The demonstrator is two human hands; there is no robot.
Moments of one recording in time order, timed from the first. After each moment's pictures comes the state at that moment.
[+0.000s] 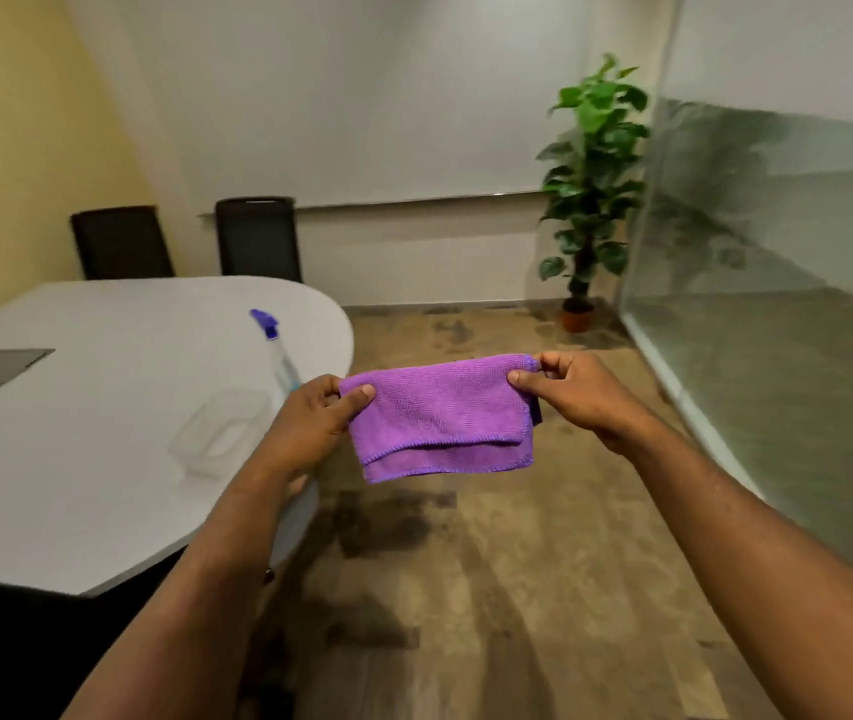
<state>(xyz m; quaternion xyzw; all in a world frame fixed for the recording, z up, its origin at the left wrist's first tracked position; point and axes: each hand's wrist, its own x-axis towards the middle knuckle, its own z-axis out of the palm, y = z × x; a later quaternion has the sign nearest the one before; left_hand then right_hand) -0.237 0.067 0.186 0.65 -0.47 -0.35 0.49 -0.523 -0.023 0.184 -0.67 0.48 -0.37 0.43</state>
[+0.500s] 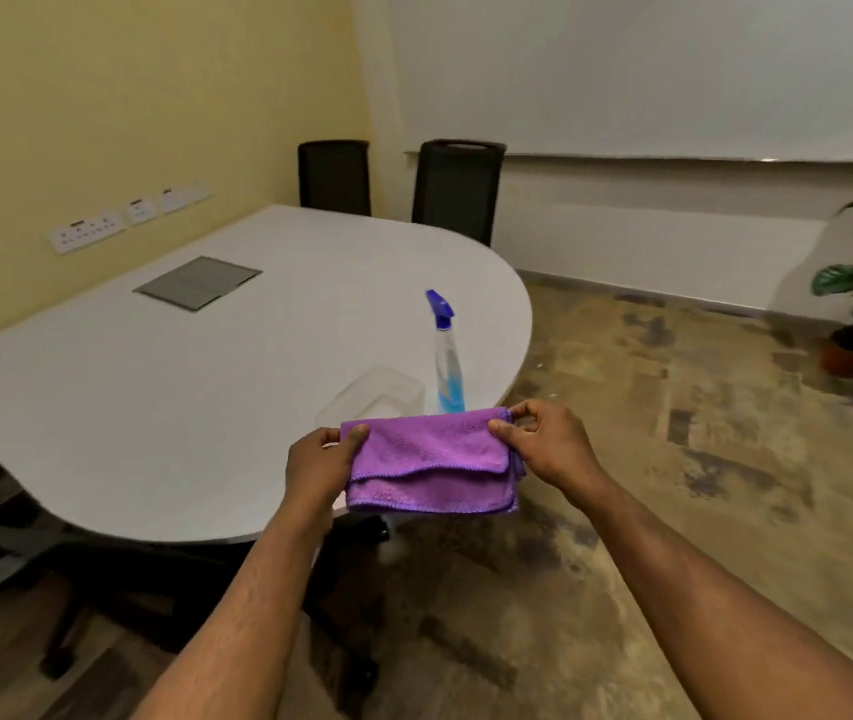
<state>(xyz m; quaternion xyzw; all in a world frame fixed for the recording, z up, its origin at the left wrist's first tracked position) -0.035 -0.001 0.094 0.79 -0.13 -0.22 0.56 -0.231 -0.178 0.098 -0.75 0.43 -0.24 0.45</state>
